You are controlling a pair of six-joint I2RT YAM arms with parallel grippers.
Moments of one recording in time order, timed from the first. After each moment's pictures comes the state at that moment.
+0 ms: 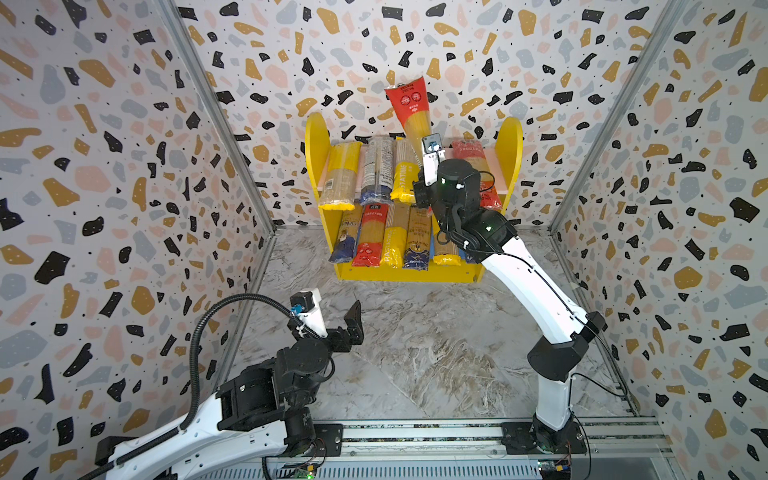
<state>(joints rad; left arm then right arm) -1.15 0.56 0.82 -0.56 -0.93 -0.53 0.77 1.92 2.37 -0.48 0.58 -0.13</state>
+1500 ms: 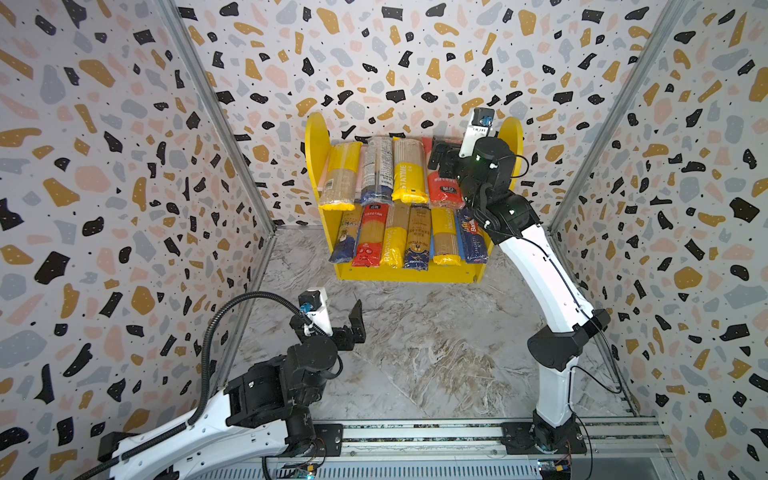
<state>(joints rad) -1.15 0.60 0.82 -0.56 -0.98 -0.49 0.63 1.96 2.48 -0.42 0.43 0.16</state>
